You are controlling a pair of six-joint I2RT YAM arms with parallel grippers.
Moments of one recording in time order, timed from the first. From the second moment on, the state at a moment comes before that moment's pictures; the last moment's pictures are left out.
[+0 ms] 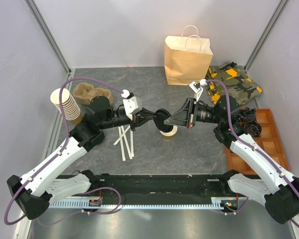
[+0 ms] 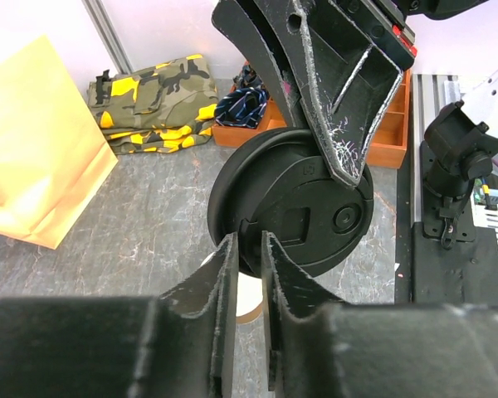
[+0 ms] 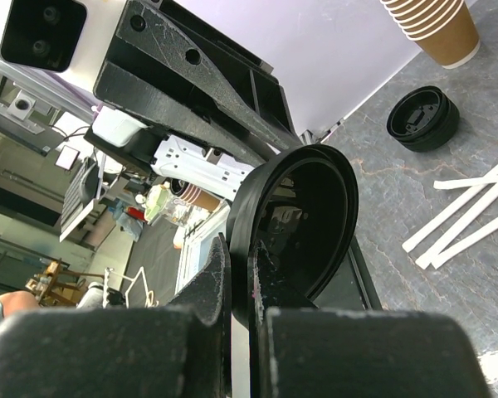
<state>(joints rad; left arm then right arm) -0.71 0.99 1.00 -0.08 0.58 0.19 0.47 1.03 0.83 0.32 -0.96 0.95</state>
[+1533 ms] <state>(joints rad) -0.74 1.72 1.63 -0.88 0.31 -0.07 0.16 1.14 1.07 -0.65 -0.58 0.18</state>
